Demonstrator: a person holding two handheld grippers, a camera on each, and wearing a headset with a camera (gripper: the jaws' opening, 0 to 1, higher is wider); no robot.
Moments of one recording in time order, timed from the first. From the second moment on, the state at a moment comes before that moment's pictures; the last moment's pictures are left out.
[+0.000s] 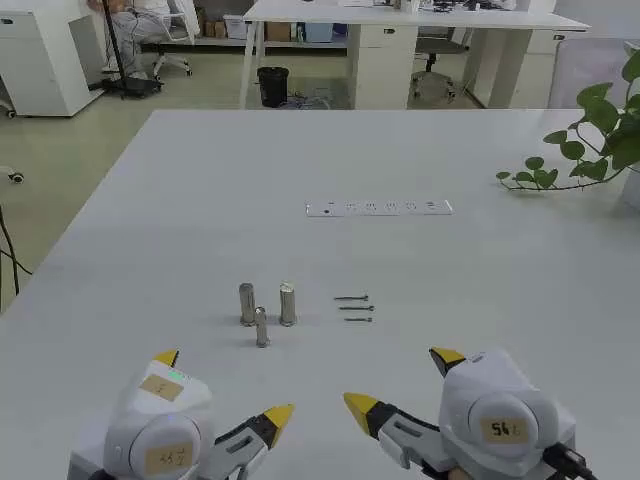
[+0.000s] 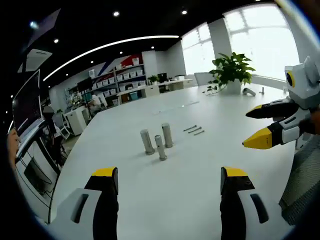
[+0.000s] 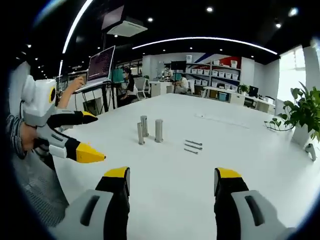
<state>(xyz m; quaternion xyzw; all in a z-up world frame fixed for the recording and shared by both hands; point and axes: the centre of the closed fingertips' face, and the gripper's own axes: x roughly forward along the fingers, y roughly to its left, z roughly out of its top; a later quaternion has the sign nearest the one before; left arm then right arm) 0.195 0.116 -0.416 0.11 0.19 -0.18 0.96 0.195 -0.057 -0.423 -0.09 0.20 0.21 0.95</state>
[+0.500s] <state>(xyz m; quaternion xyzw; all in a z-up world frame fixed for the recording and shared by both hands) 0.195 0.117 -0.417 0.11 0.19 -0.18 0.96 0.196 -0.060 -0.423 -0.09 0.20 0.20 0.96</state>
